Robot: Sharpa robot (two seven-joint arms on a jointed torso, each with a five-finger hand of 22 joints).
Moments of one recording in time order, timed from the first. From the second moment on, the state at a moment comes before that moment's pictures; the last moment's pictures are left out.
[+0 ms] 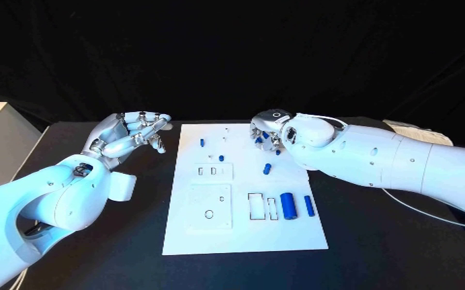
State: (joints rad) left arm 1.06 -0.94 0.26 1.66 -0.29 -0.30 0.31; left_hand 1.46 -0.20 0.49 0.28 0.06 0.95 0.18 0.25 0.23 1.22 0.11 0.07 0.08 1.20 0.03 0.81 0.69 0.18 1.13 0.12 0.81 0.45; right arm 1.34 -0.69 -0.12 1.24 -1.71 -0.24 -0.17; right_hand 1.32 -0.26 0.54 0.02 0.27 1.03 0.15 0.18 0.22 1.15 0.09 0.06 0.09 1.46 0.00 1.36 1.11 0.12 1.43 0.09 1.20 1.02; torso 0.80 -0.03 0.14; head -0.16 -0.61
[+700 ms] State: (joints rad) left arm 1.06 -0.94 0.26 1.66 -0.29 -0.30 0.31; left_hand 1.46 -0.20 0.49 0.28 0.06 0.95 0.18 0.25 0.23 1.22 0.11 0.07 0.08 1.20 0.03 0.81 0.69 0.18 1.13 0.12 0.82 0.46; right arm 1.34 -0.70 -0.12 1.30 -1.75 -0.35 -0.20; right_hand 1.37 -0.23 0.64 -0.02 0.22 1.07 0.14 0.20 0.26 1.21 0.11 0.08 0.10 1.47 -0.01 1.39 1.13 0.10 1.45 0.08 1.25 1.08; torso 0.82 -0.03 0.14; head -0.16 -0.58
